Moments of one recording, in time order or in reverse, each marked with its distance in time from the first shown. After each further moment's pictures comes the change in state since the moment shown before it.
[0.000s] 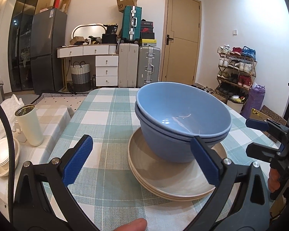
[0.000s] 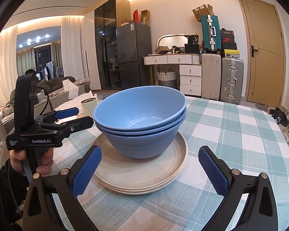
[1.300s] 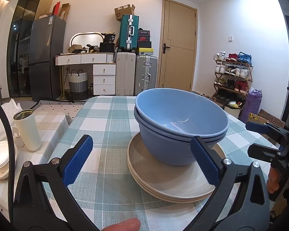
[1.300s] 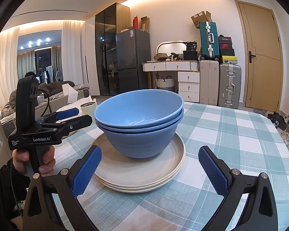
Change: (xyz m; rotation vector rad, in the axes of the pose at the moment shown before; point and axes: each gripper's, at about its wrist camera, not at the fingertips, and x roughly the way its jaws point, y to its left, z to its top) left arm 0.003 0.008 -0.007 0.013 -0.077 -0.022; right arm -0.005 -0.004 -0.012 -0.004 -0.059 -0.012
